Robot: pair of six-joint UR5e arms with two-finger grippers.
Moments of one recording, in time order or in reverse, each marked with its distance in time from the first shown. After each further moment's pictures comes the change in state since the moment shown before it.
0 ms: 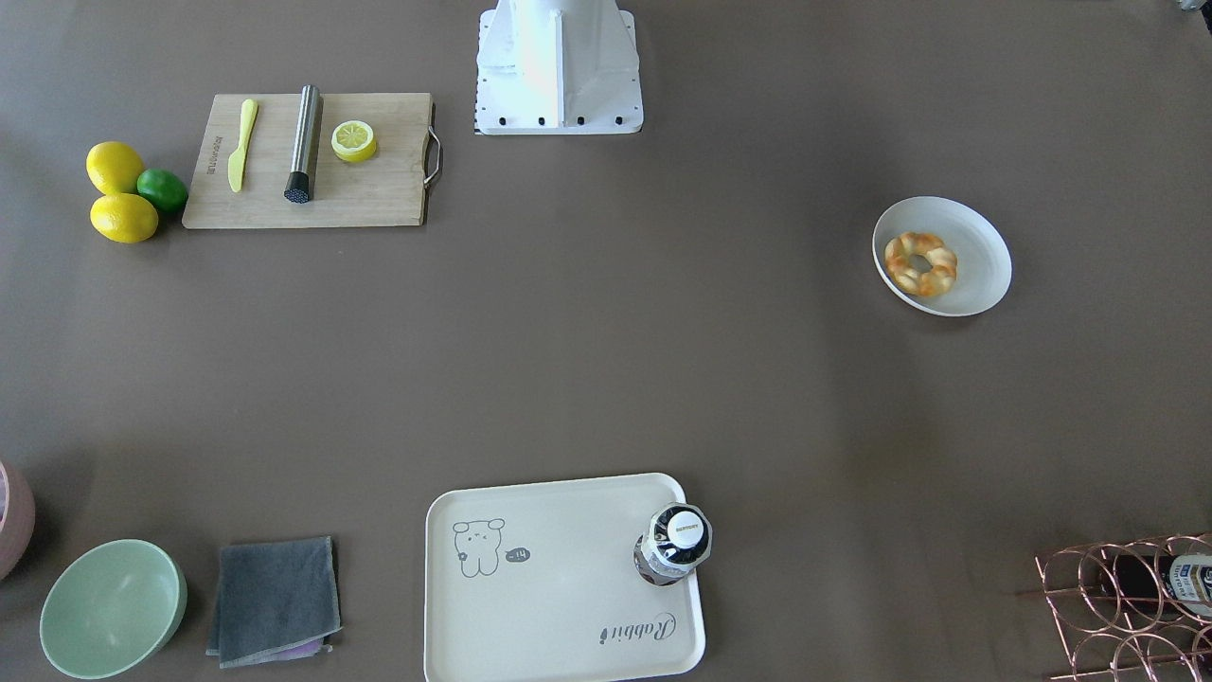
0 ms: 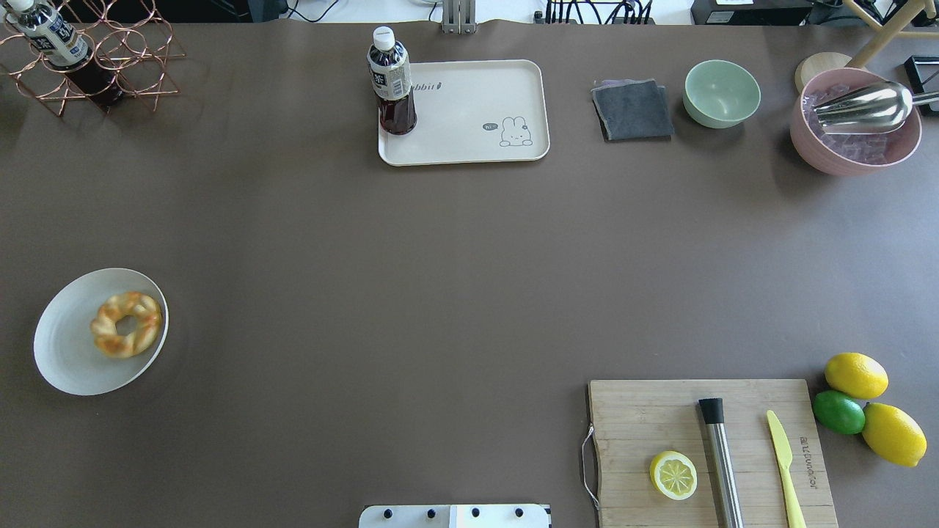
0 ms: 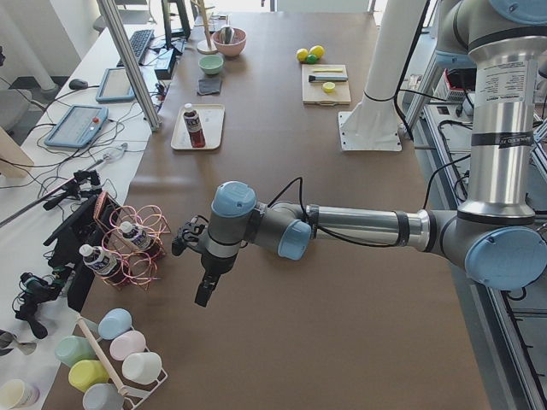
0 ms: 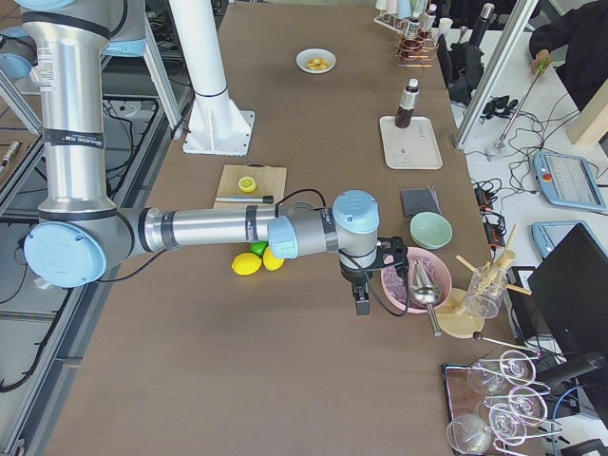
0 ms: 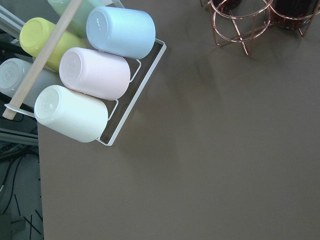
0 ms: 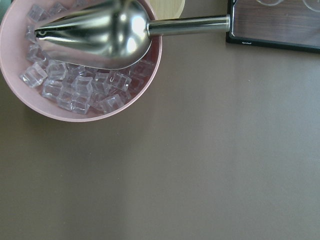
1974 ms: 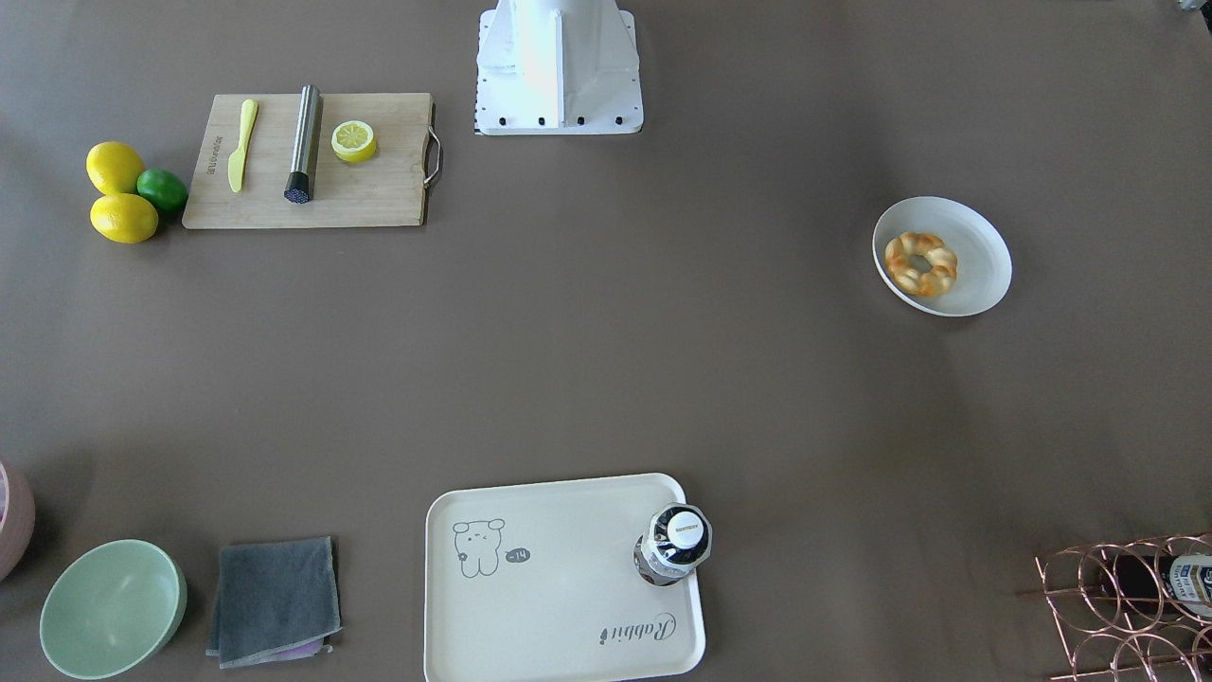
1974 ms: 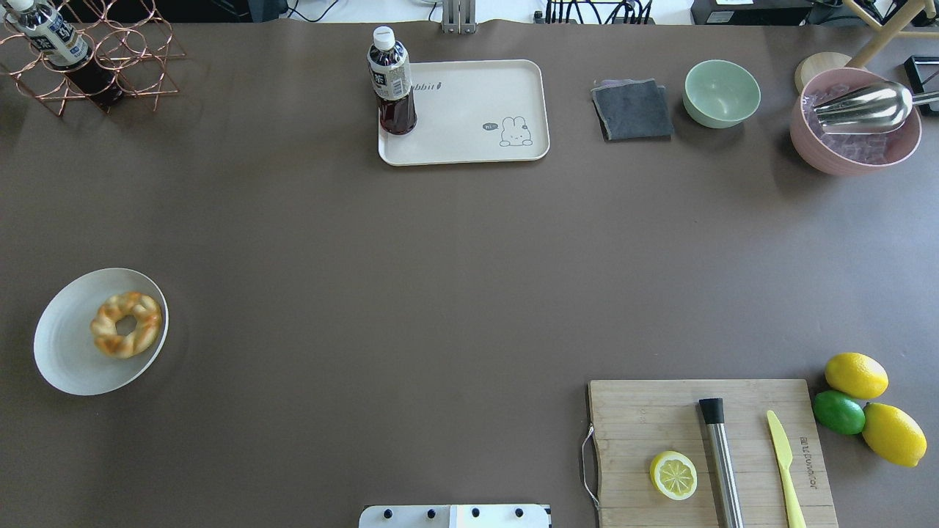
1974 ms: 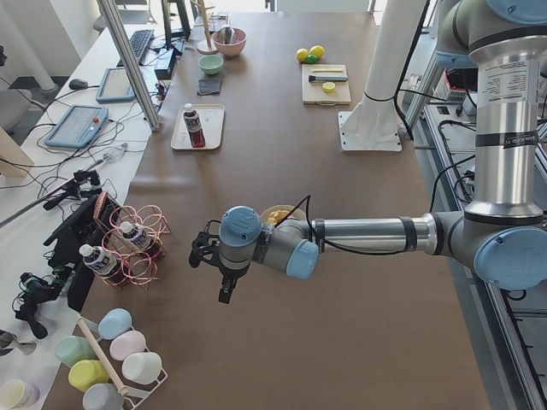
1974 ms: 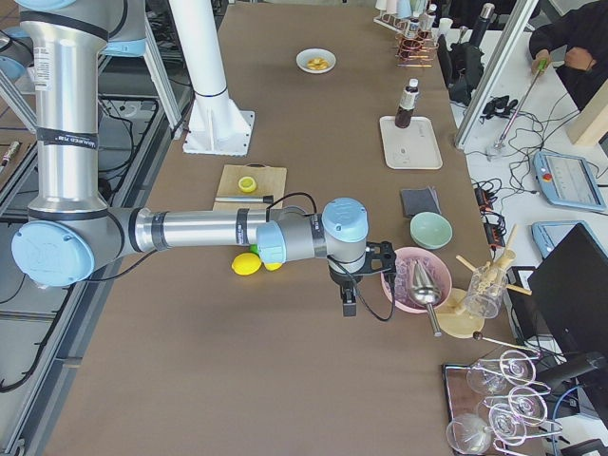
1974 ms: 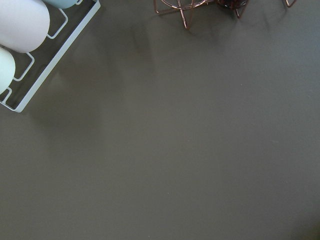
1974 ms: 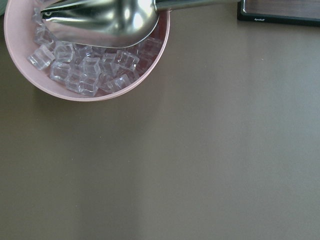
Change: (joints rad) left arm 0.013 0.043 0.066 -0.081 -0.290 -0.091; right arm -0.001 -0.042 0.013 0.004 0.052 0.005
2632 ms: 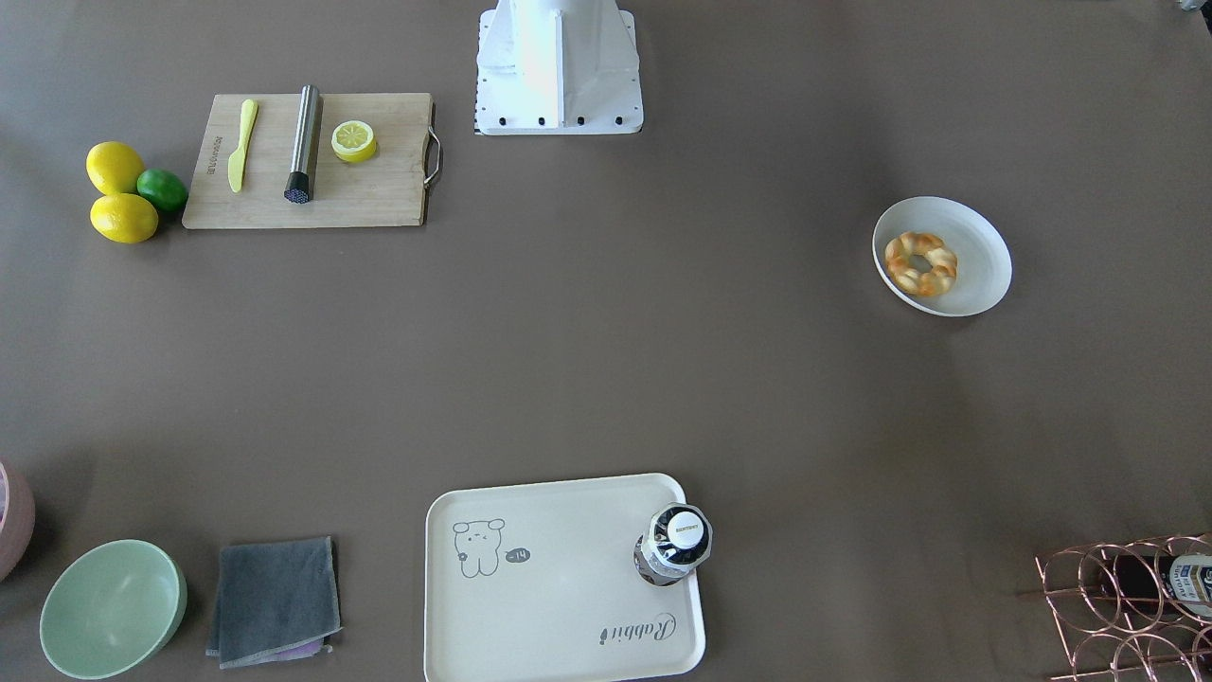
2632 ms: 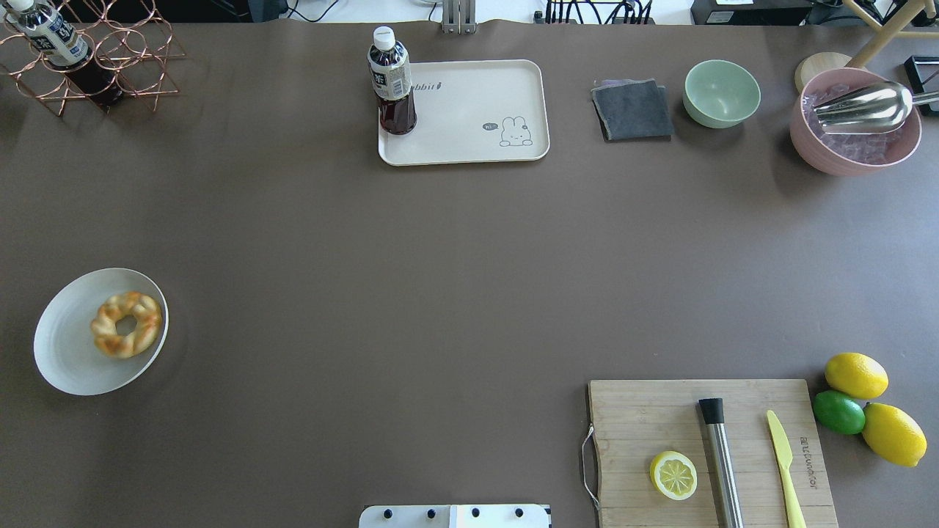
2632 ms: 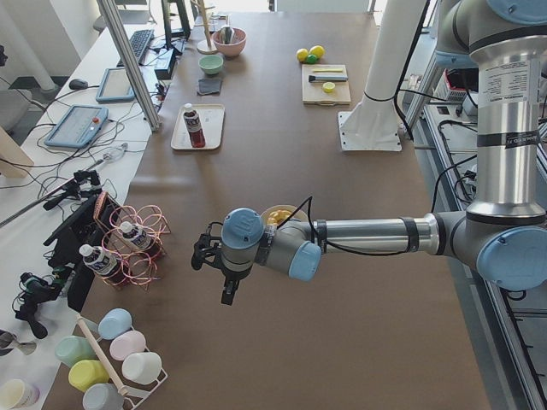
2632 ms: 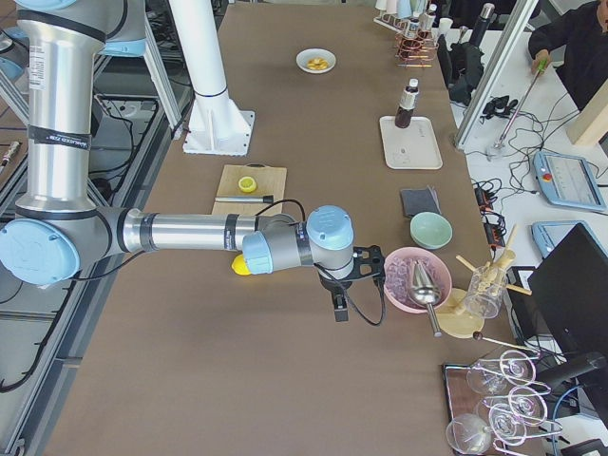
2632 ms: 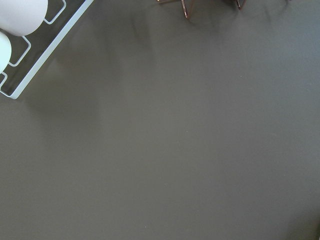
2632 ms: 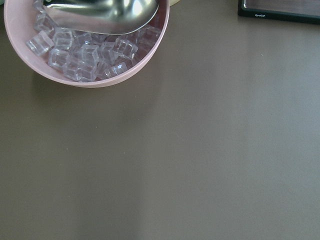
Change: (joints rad) left arm -0.001 0.008 -0.002 -0.001 -0.001 -0.005; right arm 0.001 -0.057 0.005 0.095 0.002 -0.001
